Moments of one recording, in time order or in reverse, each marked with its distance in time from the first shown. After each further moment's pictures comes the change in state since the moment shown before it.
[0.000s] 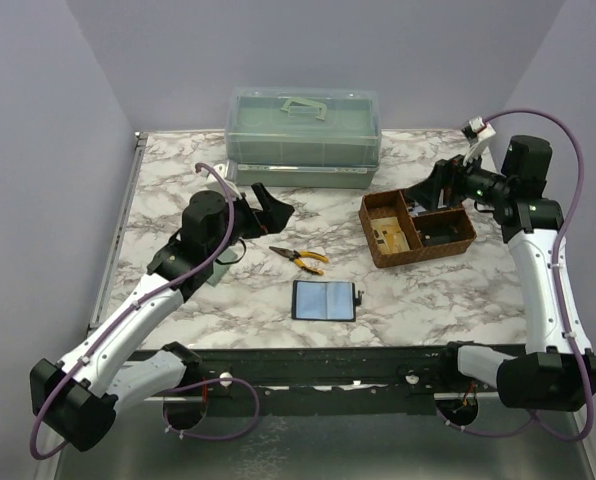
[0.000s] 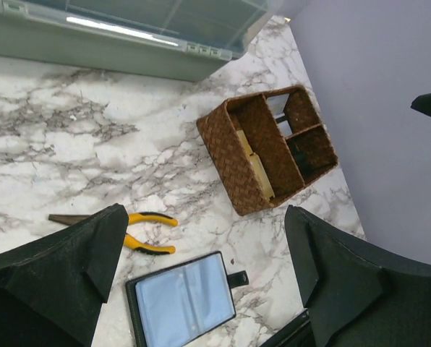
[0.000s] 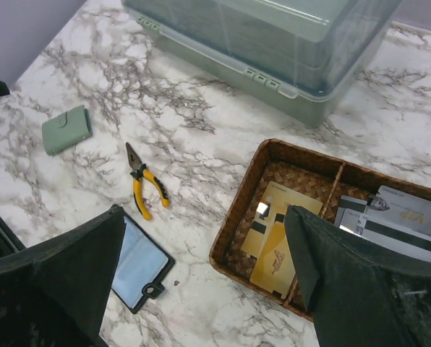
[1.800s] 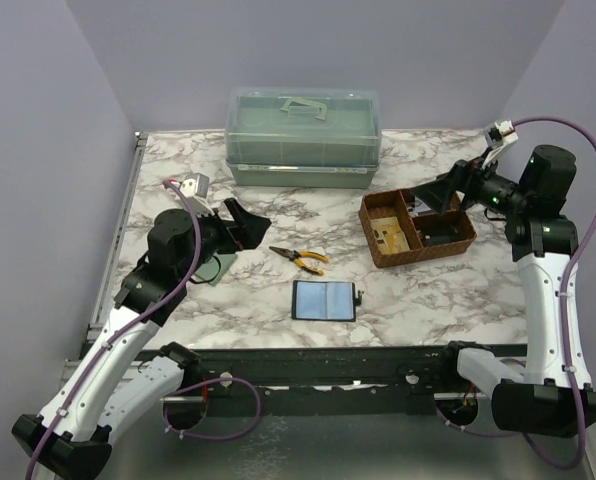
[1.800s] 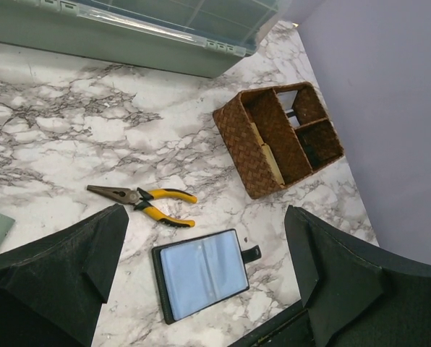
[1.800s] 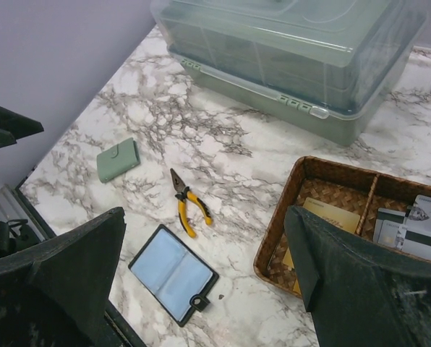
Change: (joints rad) left arm 0.094 -0.231 0.002 -0.208 0.039 0.062; right arm -0.067 -0.138 -0.031 0.060 -0.073 0.220
